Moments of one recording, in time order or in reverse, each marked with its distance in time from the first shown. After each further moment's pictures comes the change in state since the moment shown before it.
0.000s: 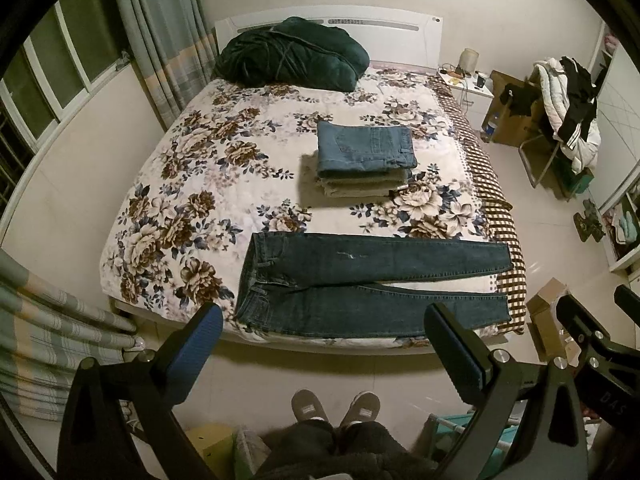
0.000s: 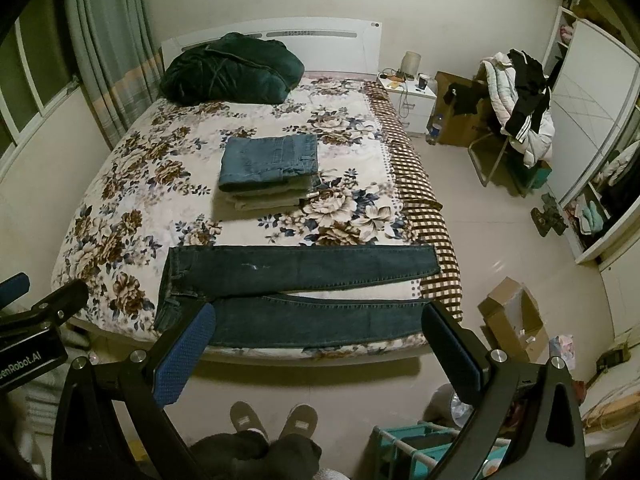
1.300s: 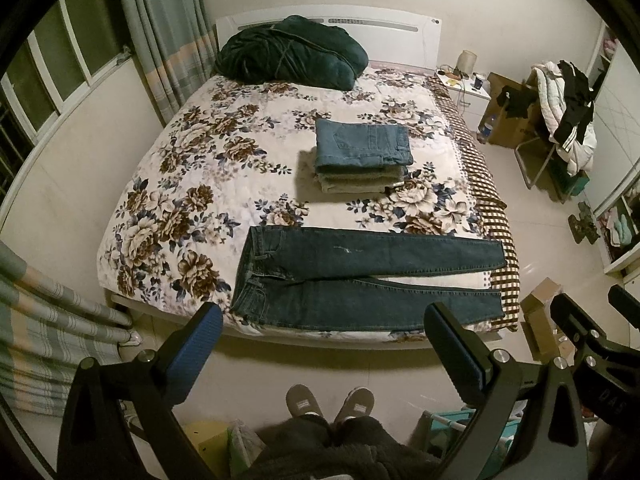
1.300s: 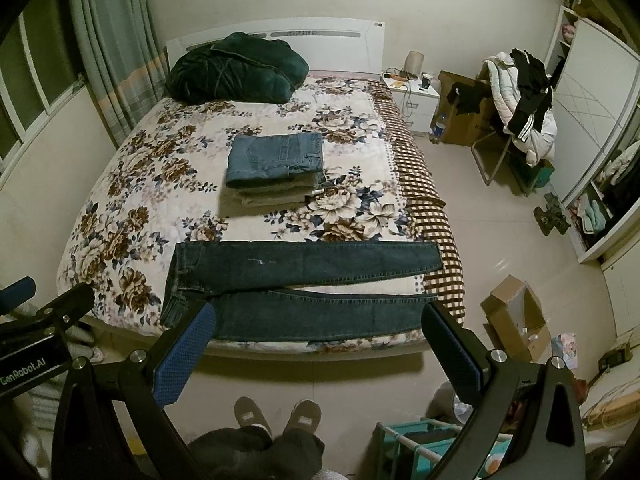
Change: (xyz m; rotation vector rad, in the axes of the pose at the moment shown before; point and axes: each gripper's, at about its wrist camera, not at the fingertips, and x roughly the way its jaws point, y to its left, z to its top) left arm -0.011 0.001 0.001 -0.006 -0.003 -0.007; right arm -0.008 0.016 -0.007 -0.001 0.003 0.010
